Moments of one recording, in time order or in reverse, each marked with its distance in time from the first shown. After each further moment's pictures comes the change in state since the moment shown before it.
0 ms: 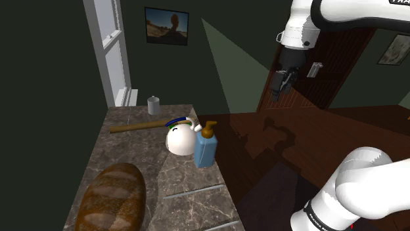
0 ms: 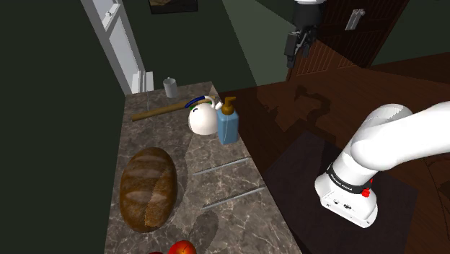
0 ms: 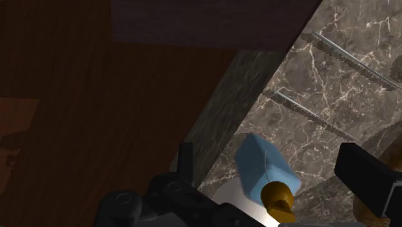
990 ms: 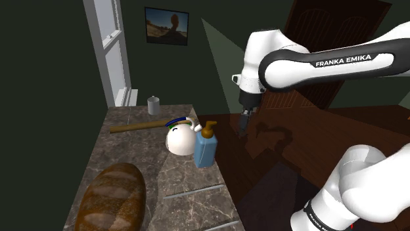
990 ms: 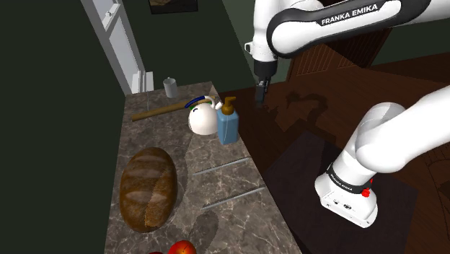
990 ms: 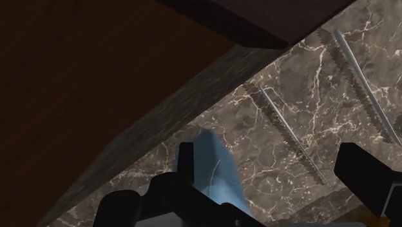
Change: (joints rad) arm 0.143 0.208 0.044 -0.227 0.023 0.436 -0.214
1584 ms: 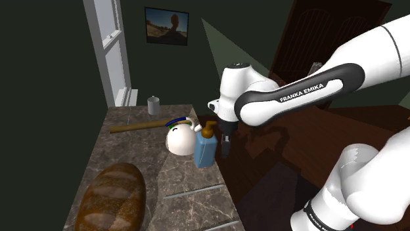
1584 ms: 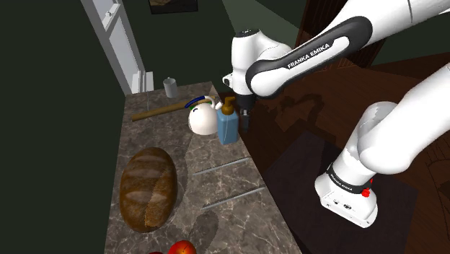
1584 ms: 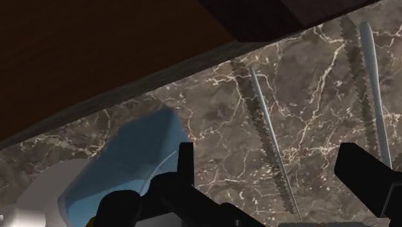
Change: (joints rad) arm 0.090 0.235 0.052 -0.059 0.004 0.298 -0.134
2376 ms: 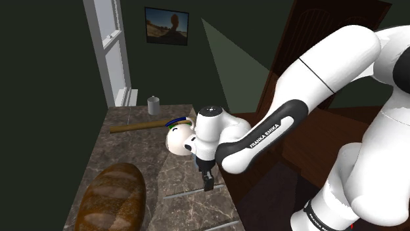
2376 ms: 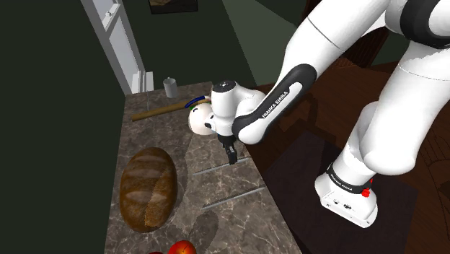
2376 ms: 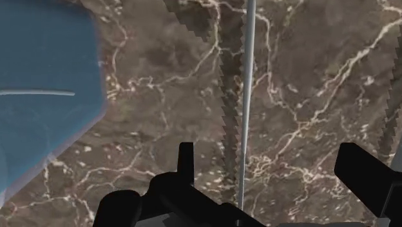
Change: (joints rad) arm 0.093 0.374 0.088 0.025 -0.083 0.348 -0.109
